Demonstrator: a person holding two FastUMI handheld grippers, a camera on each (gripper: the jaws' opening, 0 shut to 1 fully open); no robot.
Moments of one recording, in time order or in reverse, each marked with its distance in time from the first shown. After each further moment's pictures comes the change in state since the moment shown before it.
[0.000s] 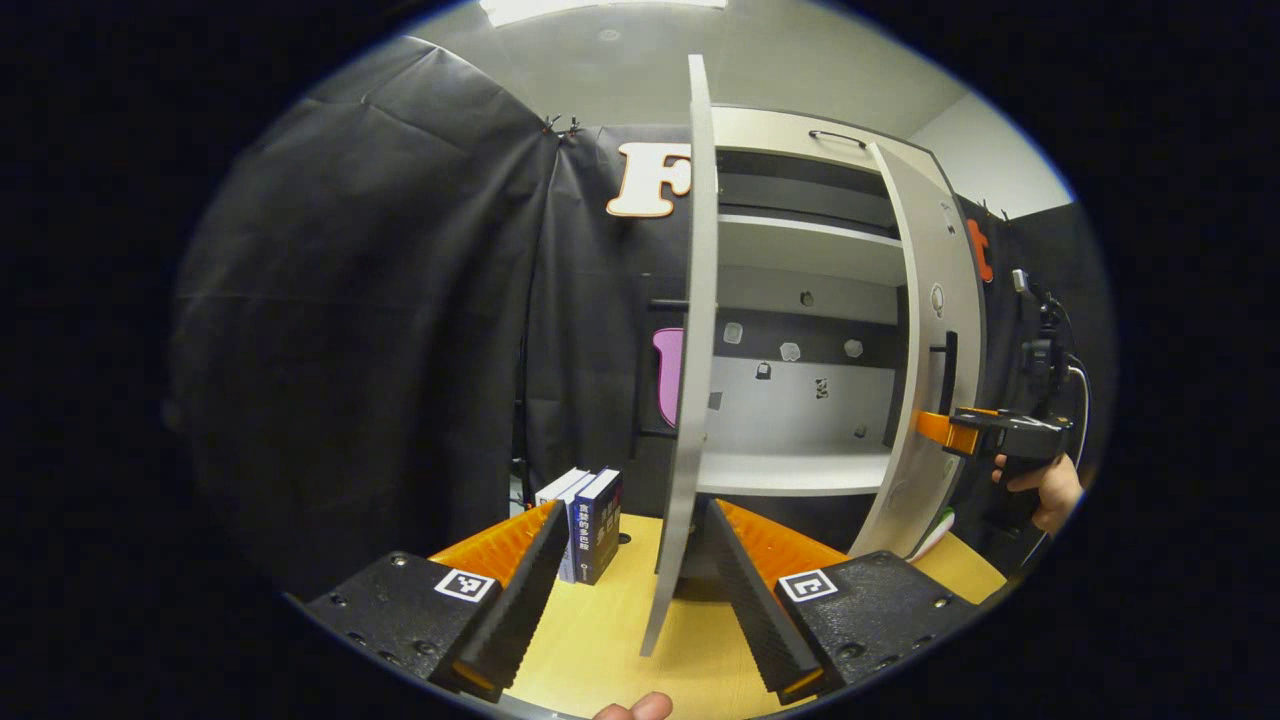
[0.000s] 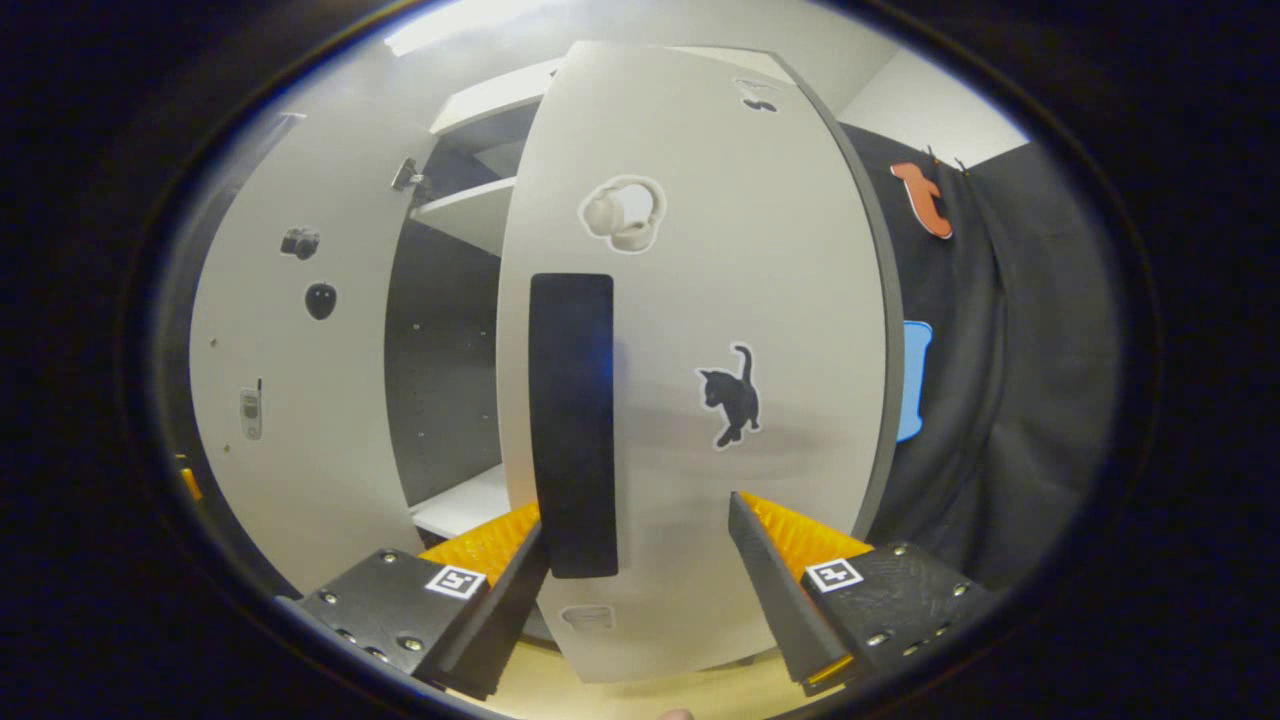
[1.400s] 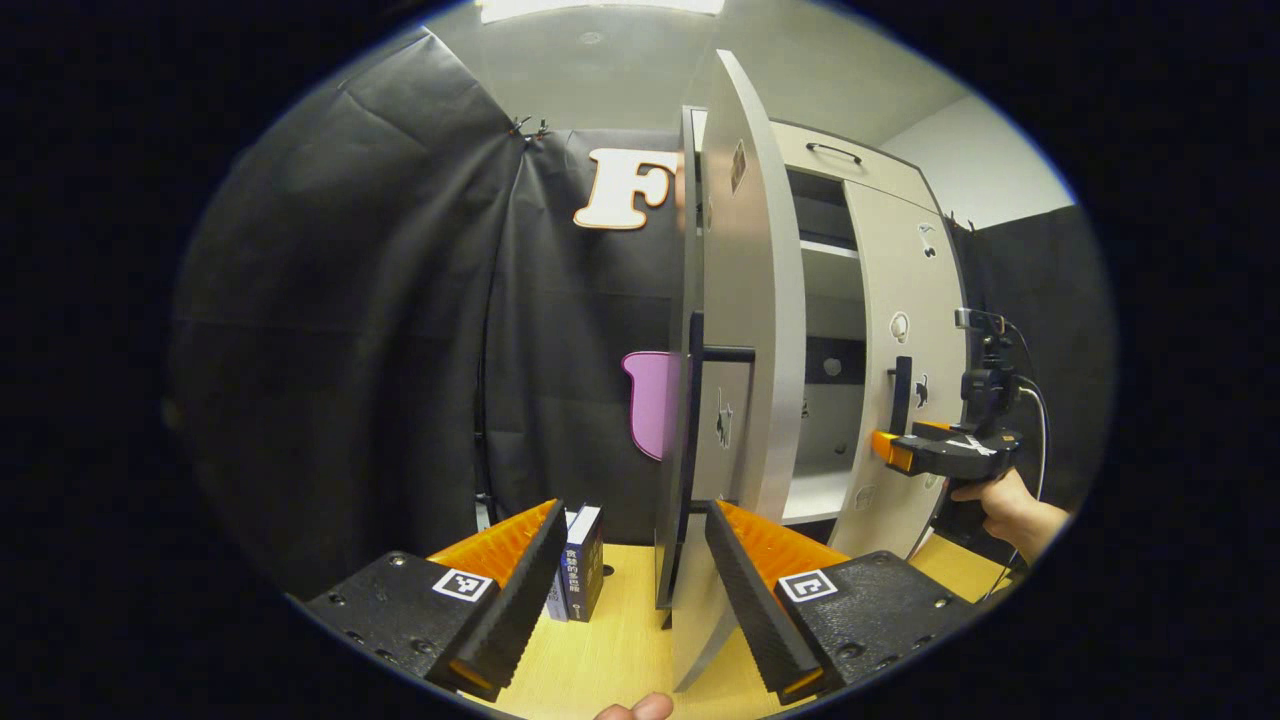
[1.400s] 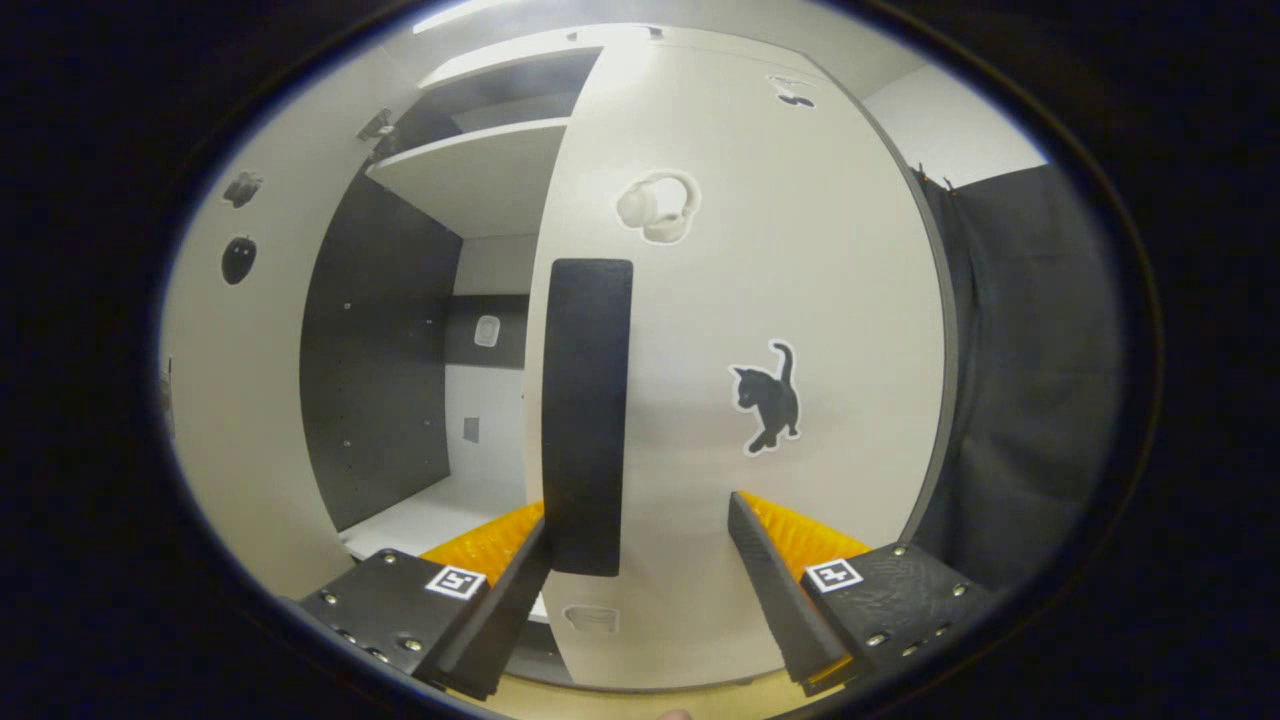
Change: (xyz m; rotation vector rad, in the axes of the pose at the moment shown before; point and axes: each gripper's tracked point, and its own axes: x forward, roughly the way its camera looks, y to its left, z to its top) left arm 0.069 0.014 0.035 0.030 -0.048 -0.177; right arm 0.070 0.016 -0.007 -0.044 -0.028 -0.151
